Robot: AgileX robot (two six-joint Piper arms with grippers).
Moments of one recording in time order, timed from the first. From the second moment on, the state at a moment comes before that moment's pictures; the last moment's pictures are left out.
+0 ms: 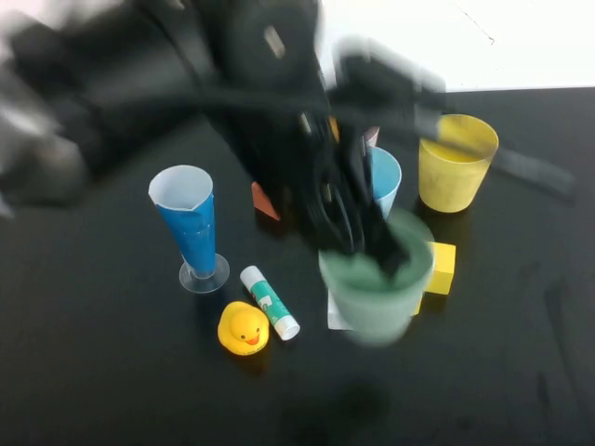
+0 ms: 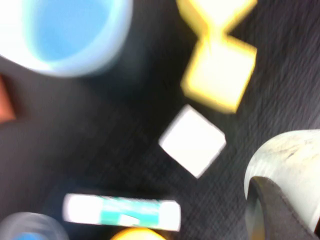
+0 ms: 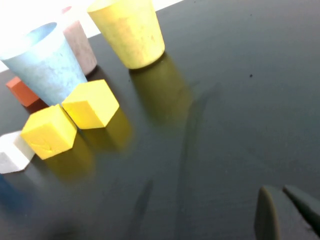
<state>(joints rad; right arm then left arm) -0.05 -0.01 0.03 0.75 0.42 -0.36 -0.76 1.65 -1.73 -0.07 1.28 0.11</state>
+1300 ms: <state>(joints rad) -0.05 -0.01 0.03 0.75 0.42 -0.36 -0.59 1.86 -1.90 0.01 0.98 -0.06</state>
